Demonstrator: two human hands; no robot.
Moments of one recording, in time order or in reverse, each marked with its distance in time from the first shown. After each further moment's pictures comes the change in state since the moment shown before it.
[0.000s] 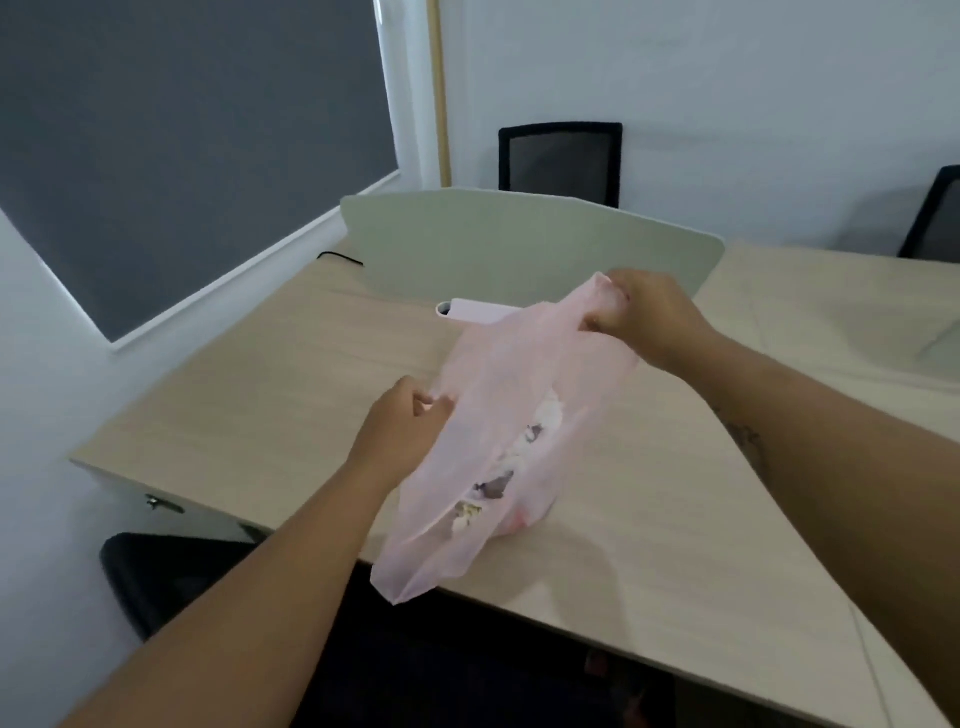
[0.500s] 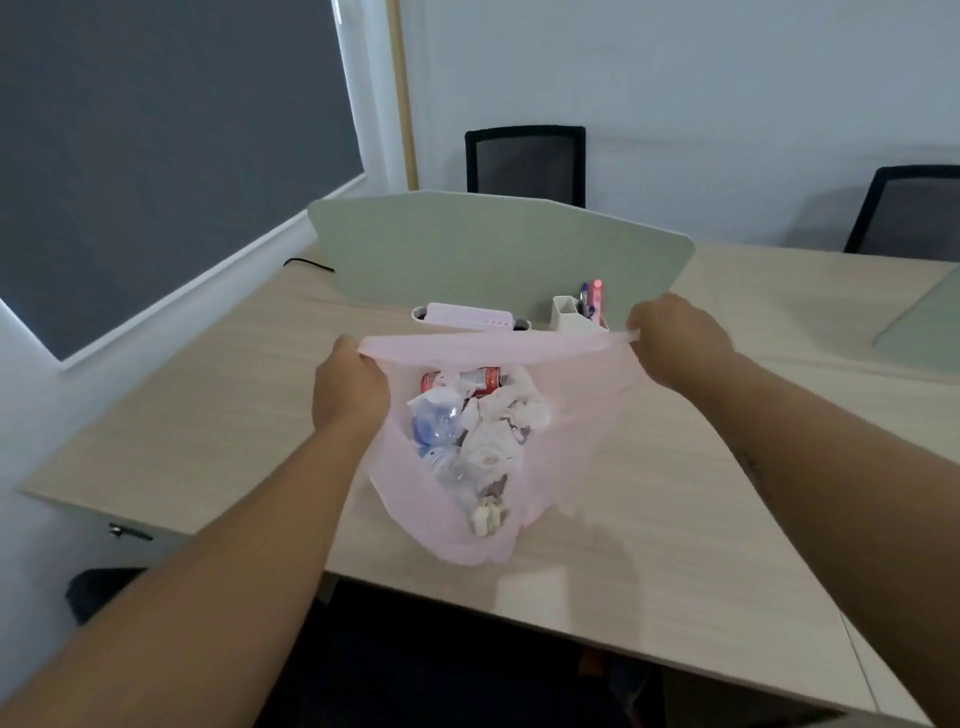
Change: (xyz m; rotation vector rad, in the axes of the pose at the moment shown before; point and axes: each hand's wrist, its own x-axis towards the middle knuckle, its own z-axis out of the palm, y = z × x) left_hand 0.050 0.015 -0.026 0.110 0.319 -0.068; right_hand -0.019 0.028 -0.001 -0.515 -0.045 0.208
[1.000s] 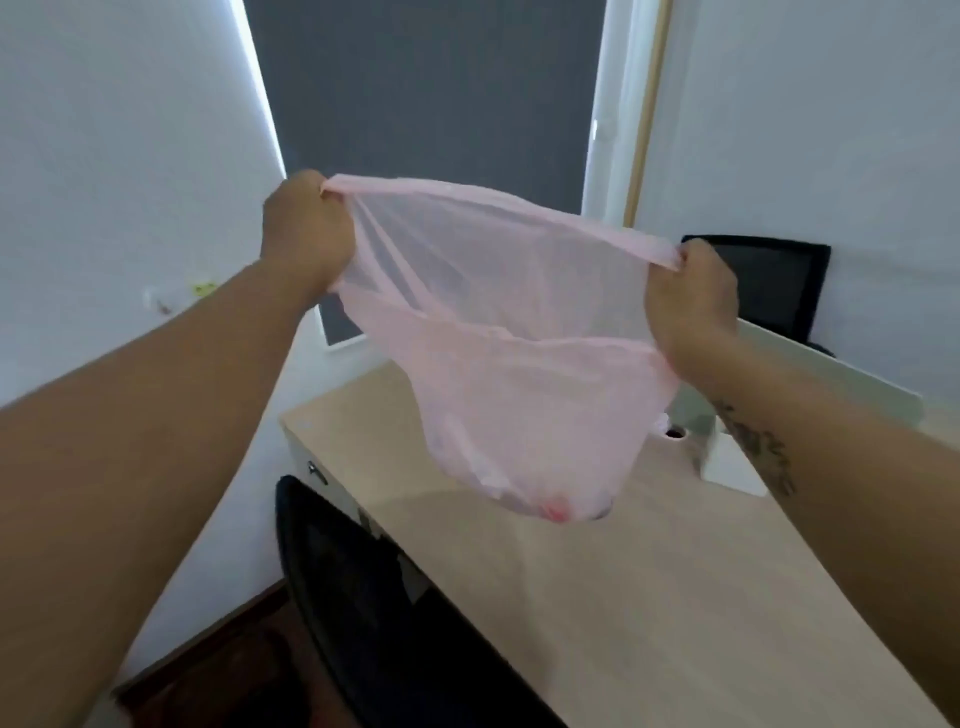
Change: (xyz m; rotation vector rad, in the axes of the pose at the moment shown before) left_hand 0.016 0.075 -0.246 0.071 0.599 0.070; right_hand 0.039 -0.121 -0.107 0.943 0.278 -0.156
